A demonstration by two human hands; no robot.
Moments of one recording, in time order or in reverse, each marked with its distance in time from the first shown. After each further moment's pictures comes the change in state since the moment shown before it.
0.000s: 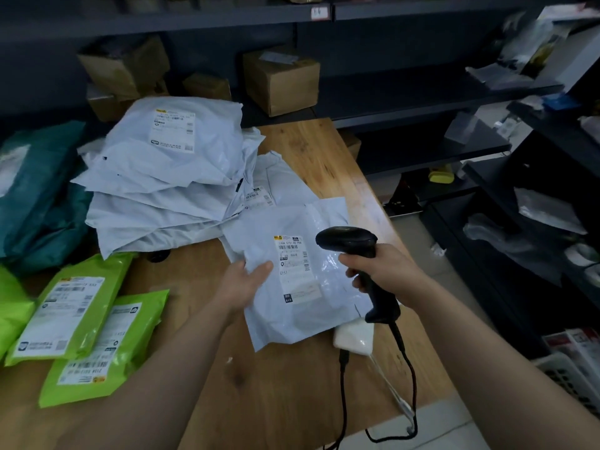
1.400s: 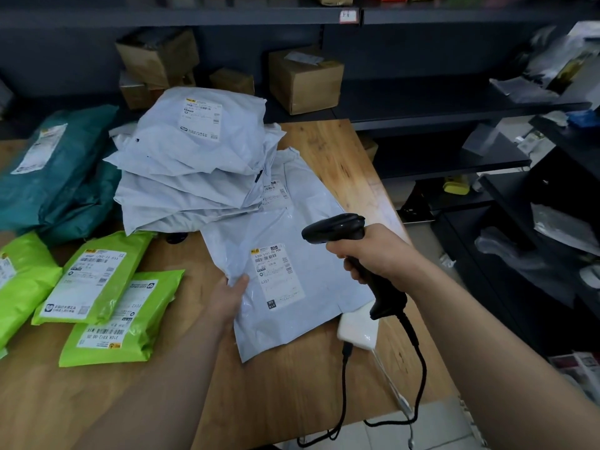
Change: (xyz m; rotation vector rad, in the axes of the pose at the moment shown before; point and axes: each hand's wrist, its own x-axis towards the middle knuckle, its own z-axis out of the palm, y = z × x) left_hand -0.014 -0.060 -0.021 -0.140 0.287 -0.052; right_hand -0.019 -0.044 0.024 -0.164 -0.101 -0.048
